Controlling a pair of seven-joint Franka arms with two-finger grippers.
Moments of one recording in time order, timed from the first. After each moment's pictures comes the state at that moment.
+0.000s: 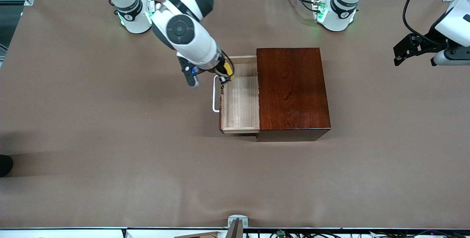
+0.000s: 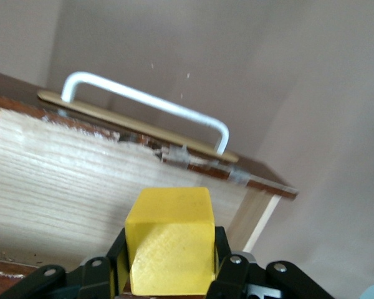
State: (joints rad) left arm -0.05 -0.03 -0.09 -1.53 0.05 1.53 -0.08; right arm 0.25 0.42 0.57 -1.62 0.09 2.01 1.97
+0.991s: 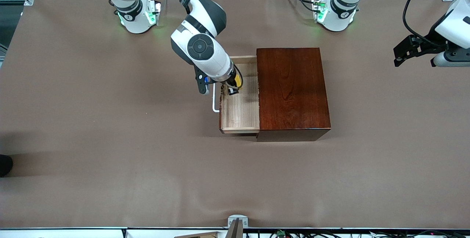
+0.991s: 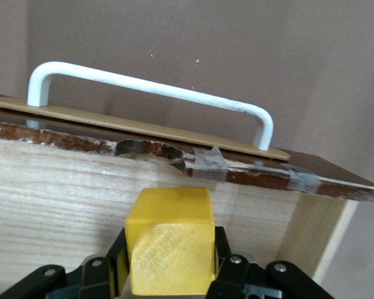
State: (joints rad) left arm -0.05 -0.03 -0.08 -1.53 0.05 1.53 -0.08; right arm 0.32 0.56 0.54 -1.60 -0.01 2.13 2.13
